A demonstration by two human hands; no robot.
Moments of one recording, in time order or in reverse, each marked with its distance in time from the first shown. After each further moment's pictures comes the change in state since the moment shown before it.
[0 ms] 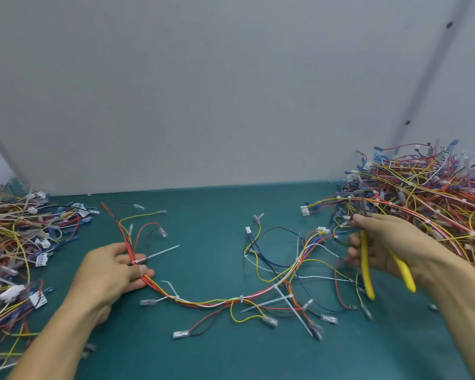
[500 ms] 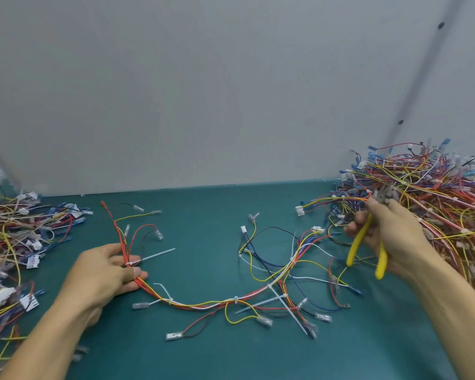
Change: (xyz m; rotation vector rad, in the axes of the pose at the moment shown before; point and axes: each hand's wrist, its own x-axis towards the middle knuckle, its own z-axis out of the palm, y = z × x) left_hand -0.005 0.006 0.001 0.045 -0.006 -0.013; right_hand 0.017 0.007 -0.001 0.213 0.252 -0.327
